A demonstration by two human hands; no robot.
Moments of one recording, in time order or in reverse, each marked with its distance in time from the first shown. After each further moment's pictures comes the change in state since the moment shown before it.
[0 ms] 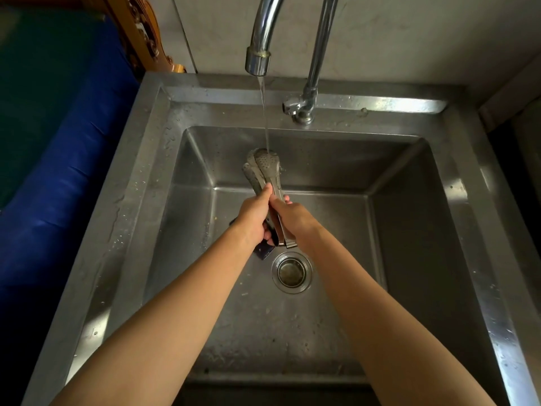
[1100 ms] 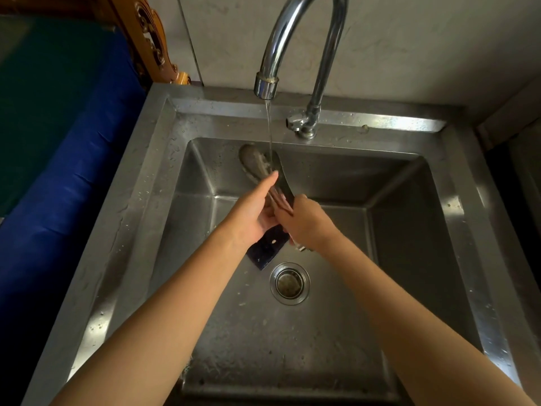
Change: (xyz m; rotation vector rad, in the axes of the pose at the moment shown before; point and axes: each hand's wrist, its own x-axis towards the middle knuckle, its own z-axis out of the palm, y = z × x) left_hand -0.015 0.034 -0.011 -0.343 -0.336 0.050; right_hand -0.028 -0.034 -0.015 -0.776 0.179 -0.232
